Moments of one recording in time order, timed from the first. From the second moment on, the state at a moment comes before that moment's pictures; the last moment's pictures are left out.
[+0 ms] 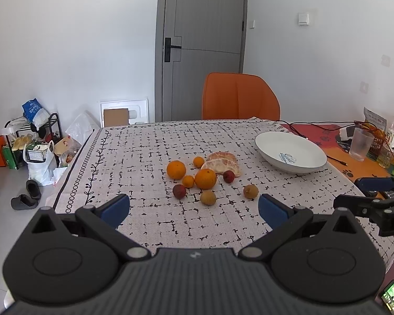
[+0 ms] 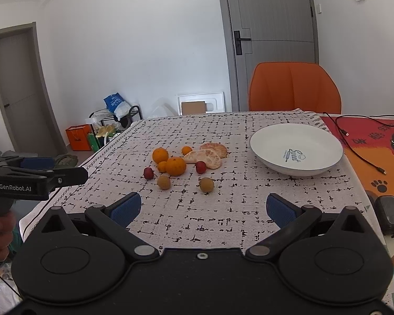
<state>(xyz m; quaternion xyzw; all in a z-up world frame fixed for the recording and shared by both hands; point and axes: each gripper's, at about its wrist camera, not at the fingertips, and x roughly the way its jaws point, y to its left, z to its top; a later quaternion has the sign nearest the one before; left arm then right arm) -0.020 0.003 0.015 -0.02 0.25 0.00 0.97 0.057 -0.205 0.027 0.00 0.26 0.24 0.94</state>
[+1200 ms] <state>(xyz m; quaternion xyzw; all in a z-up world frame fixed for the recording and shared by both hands) 0.010 0.007 -0.032 -0.02 0.26 -0.01 0.96 0.080 -0.205 -0.011 0.02 0.27 0.24 0.93</state>
